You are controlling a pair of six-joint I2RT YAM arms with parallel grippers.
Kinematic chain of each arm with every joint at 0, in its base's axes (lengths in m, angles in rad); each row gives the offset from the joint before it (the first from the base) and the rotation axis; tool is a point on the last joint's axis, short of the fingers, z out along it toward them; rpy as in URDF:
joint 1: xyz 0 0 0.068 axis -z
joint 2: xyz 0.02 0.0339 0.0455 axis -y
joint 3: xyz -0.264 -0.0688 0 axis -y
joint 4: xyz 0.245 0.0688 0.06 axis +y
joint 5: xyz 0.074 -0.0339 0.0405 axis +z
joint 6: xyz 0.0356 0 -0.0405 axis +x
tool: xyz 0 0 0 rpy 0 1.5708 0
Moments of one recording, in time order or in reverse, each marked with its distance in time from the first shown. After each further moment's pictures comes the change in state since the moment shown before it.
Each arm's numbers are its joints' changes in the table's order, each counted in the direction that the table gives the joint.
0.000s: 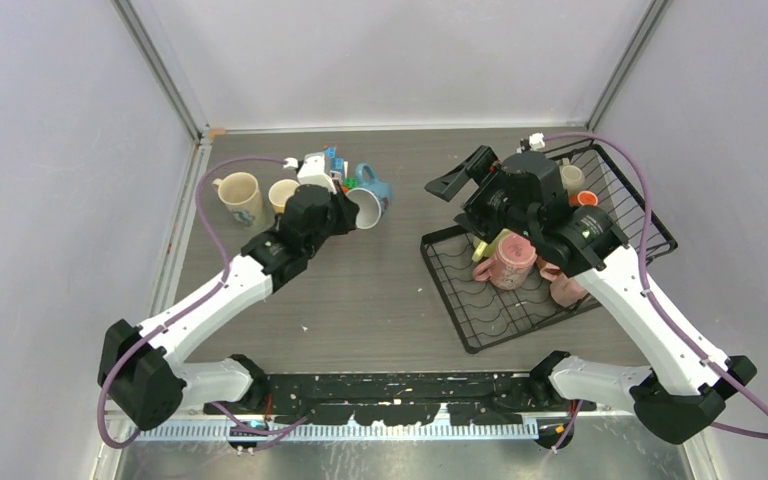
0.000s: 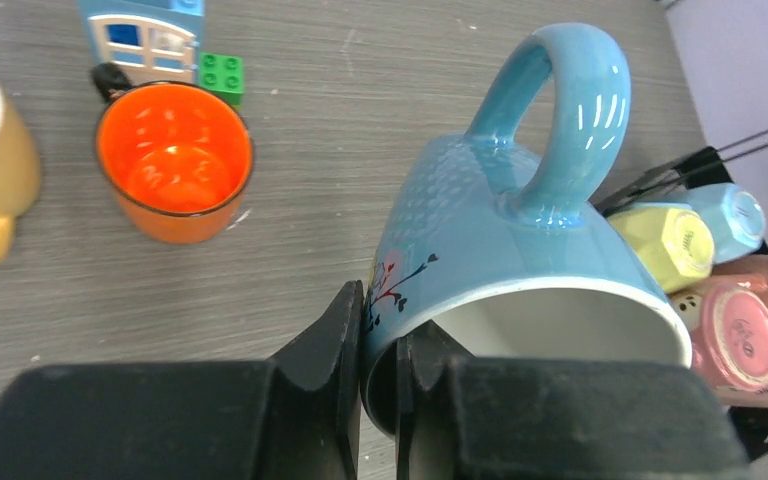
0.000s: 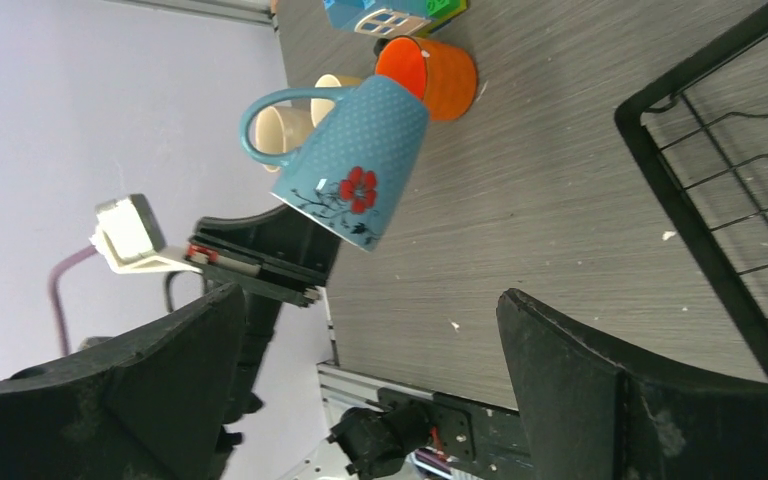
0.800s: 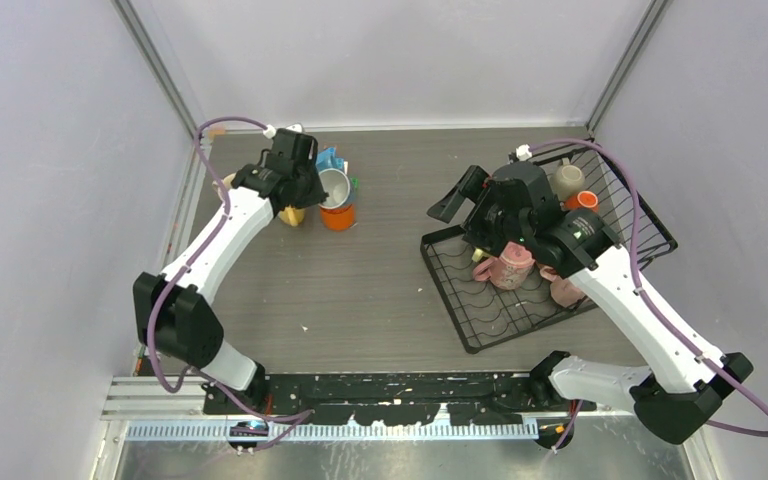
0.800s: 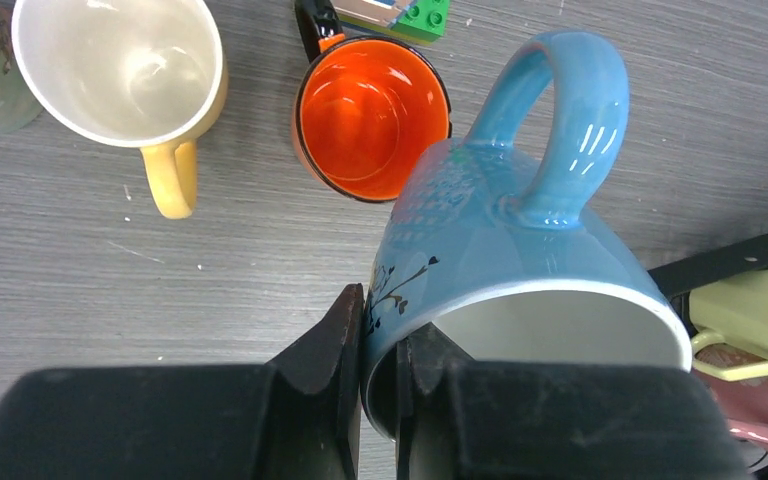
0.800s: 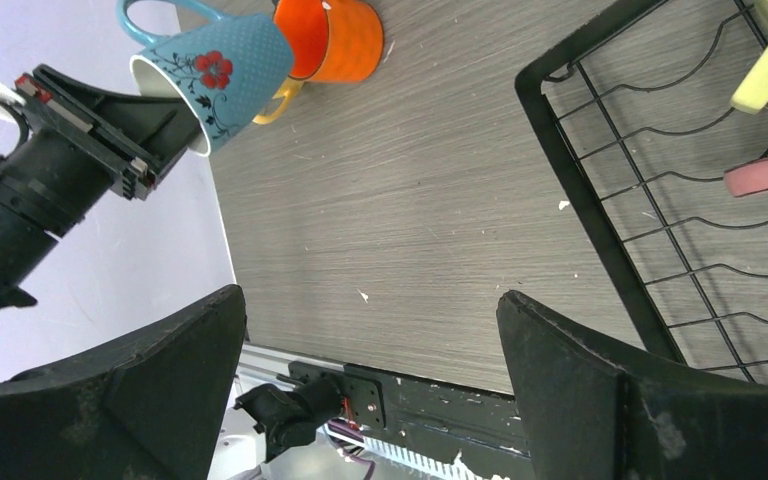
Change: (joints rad) left arm -0.294 -0.305 0.477 0.627 -0.157 -0.014; right arm 0.000 -0.003 -0.039 0.103 0.011 -0.132
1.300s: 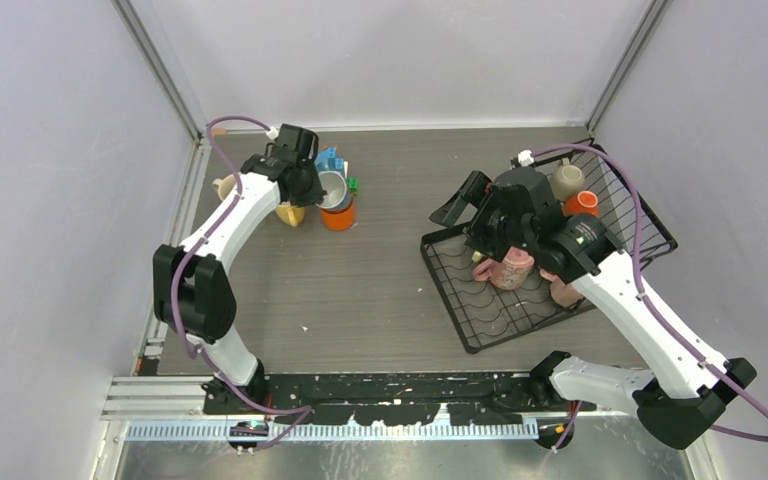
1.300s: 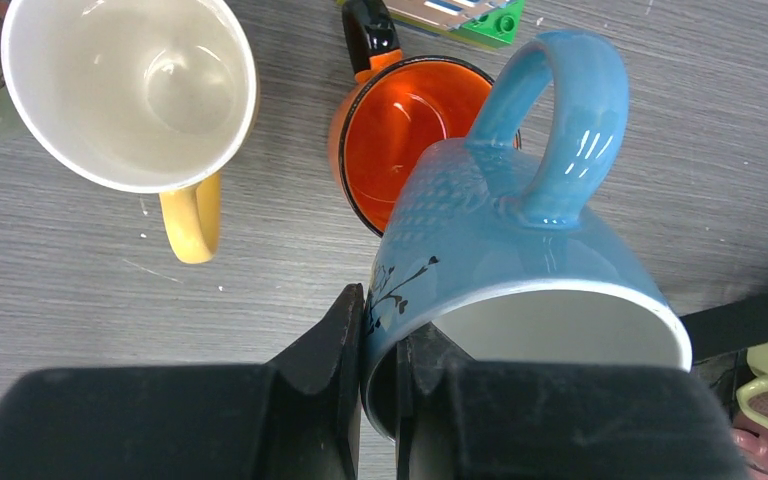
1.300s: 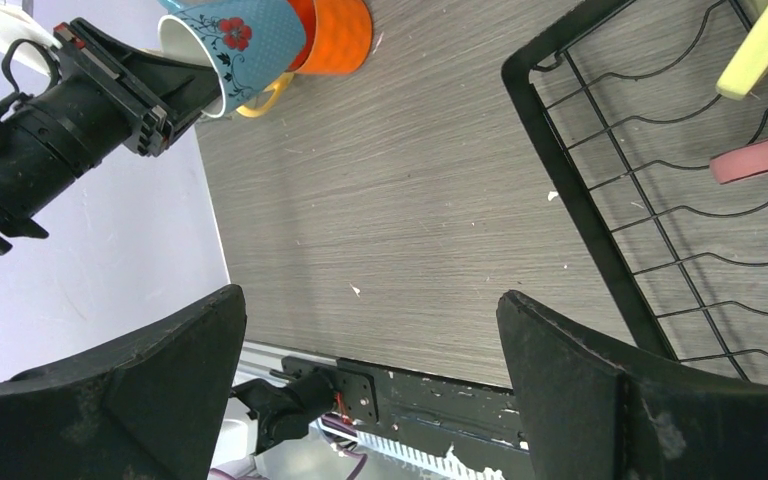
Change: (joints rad) left arm -0.062 -0.162 0.073 0.023 -0.027 0.021; right arm 0.000 0.032 -0.037 0.005 0.003 0.001
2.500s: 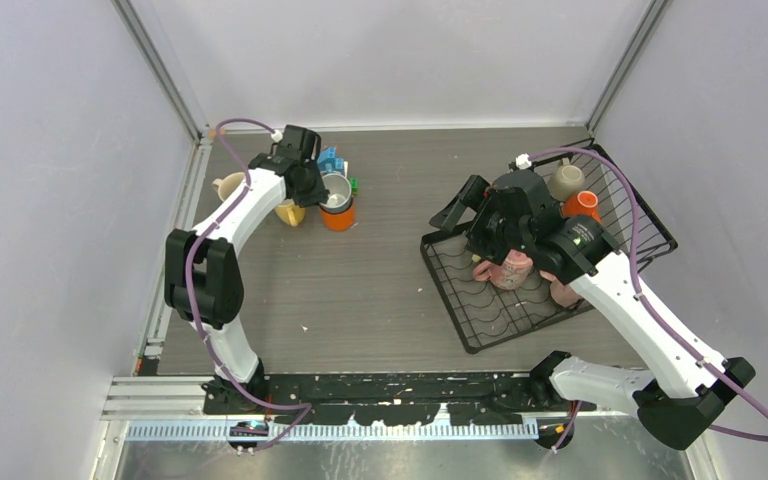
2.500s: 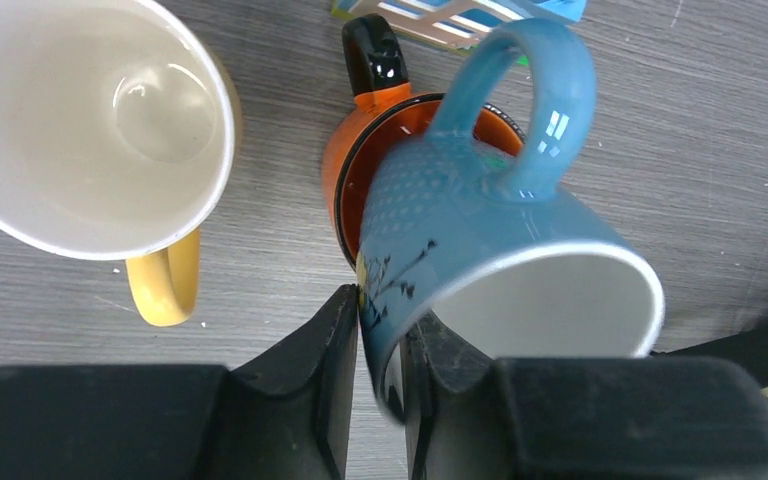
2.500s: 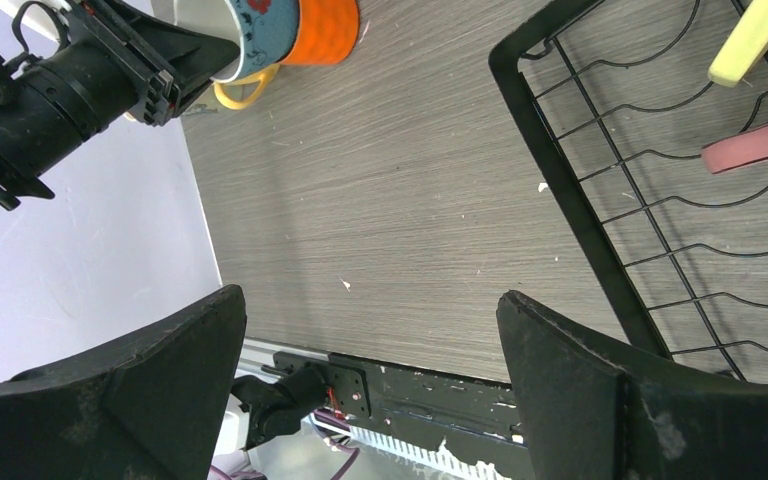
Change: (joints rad) left arm -0.021 -0.106 0.016 -0.044 -0.028 0.002; right arm 0.000 0.004 -0.029 0.002 0.008 0.000
